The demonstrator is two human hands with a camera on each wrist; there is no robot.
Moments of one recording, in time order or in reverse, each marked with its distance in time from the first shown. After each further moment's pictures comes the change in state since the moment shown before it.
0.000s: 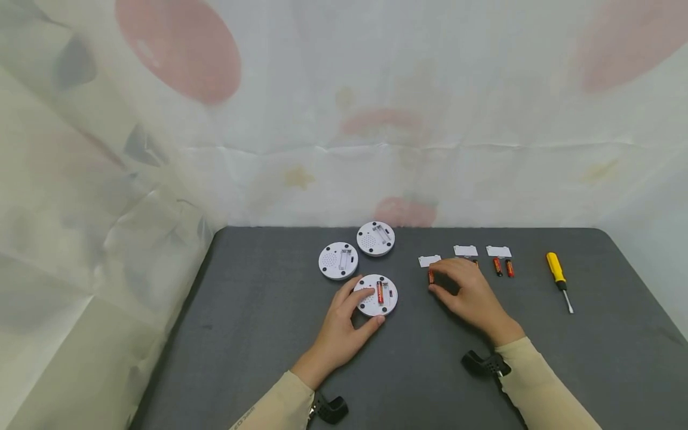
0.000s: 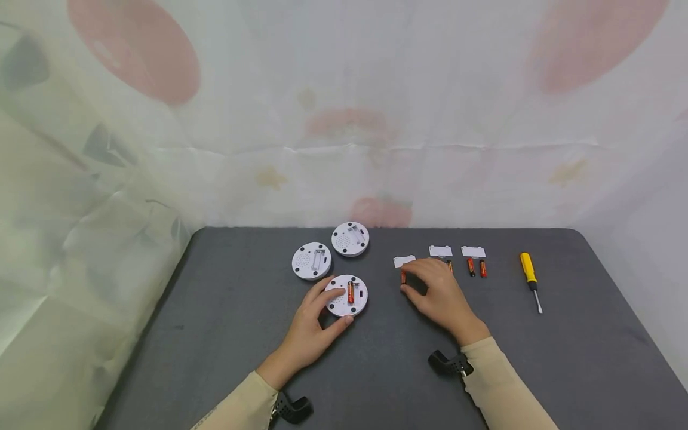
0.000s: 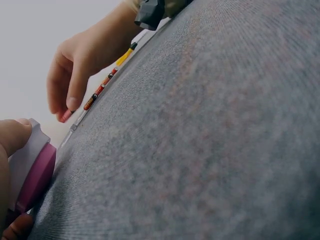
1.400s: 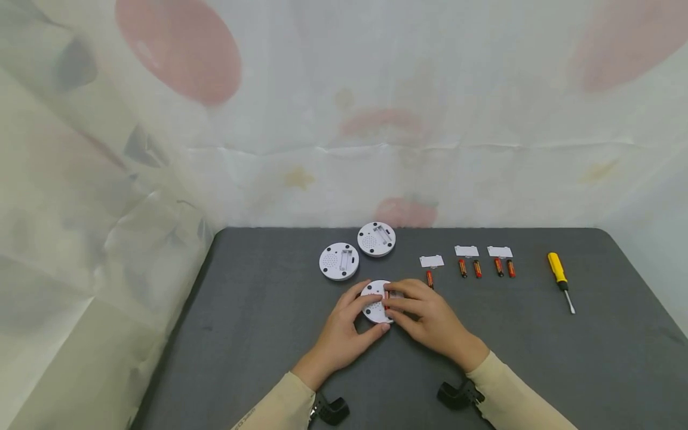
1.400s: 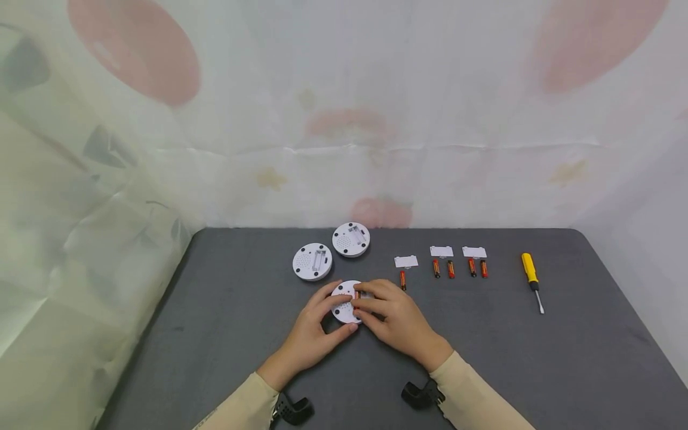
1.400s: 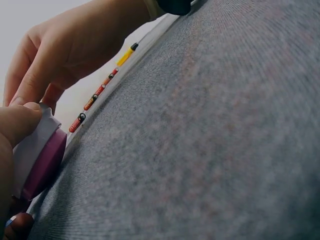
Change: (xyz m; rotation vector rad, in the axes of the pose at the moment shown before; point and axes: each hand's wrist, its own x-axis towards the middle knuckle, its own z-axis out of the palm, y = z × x) left_hand 0.000 0.001 0.001 0.005 -0.050 0.085; right_hand 0.008 -0.078 0.039 0.175 -0.042 -0.148
